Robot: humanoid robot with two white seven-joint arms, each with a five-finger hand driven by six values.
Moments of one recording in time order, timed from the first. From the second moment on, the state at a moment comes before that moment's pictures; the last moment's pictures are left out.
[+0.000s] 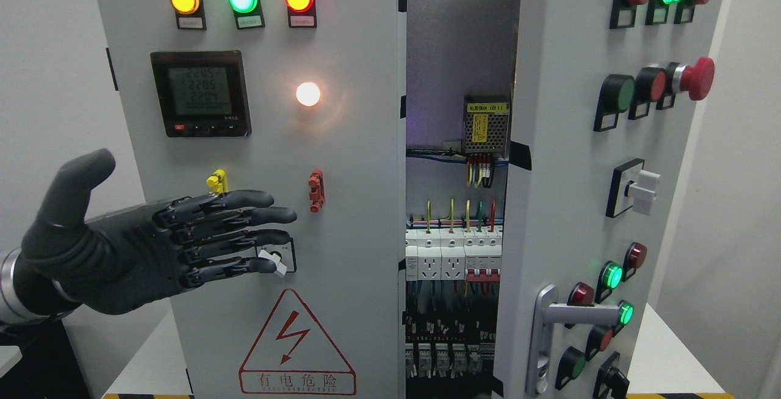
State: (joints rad) left arm -1.38 1.14 -1.12 -1.70 1.68 0.08 -0.84; right arm 0.16 0.12 0.07 -0.17 -0.11 0.02 -0.11
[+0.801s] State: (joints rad) left arm -1.59 0.87 -1.37 -1.56 1.78 0.07 -0.78; right arm 0.16 0.12 0.07 -0.17 -0.11 0.02 -0.11
